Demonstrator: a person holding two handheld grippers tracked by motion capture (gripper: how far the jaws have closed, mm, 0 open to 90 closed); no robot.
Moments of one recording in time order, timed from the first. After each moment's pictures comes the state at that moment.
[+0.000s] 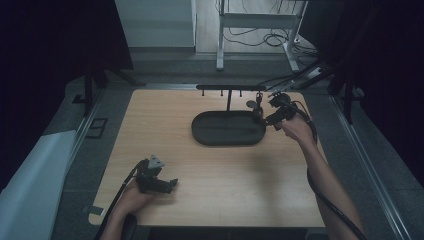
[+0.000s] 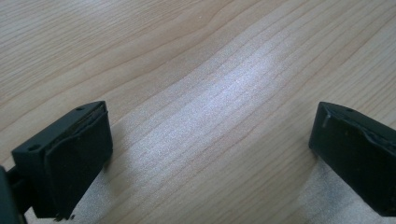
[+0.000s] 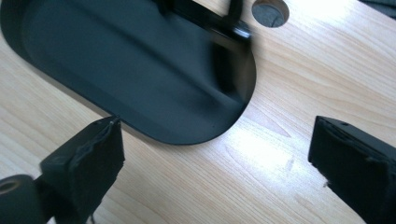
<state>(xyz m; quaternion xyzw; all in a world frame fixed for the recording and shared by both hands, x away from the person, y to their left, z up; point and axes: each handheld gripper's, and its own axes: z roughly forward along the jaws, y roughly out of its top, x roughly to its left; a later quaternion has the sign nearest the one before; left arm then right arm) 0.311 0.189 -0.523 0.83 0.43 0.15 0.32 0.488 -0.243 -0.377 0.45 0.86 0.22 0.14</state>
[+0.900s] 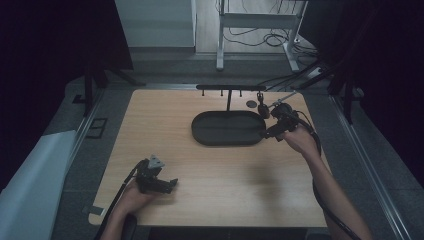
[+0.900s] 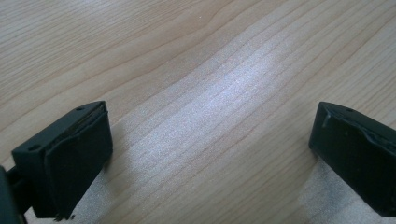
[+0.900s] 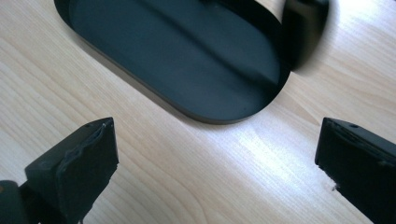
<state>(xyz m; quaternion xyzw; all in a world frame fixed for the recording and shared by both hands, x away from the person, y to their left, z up) 0.311 0.189 -0.523 0.83 0.43 0.15 0.32 0.451 -0.243 -0.380 0.41 0.87 0.24 0.13</state>
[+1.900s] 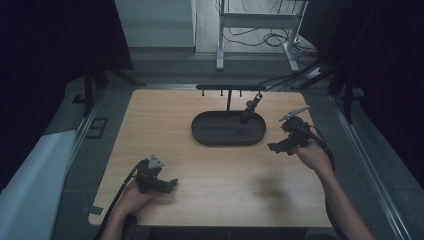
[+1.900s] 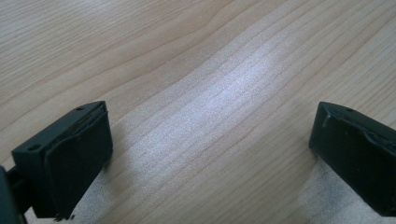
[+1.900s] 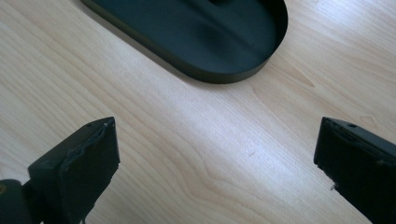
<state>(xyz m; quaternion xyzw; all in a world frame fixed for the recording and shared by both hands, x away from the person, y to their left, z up) 0.311 0.189 -0.523 0.83 0.43 0.15 0.32 0.405 -0.269 -0.386 0.40 0.87 0.24 0.15</state>
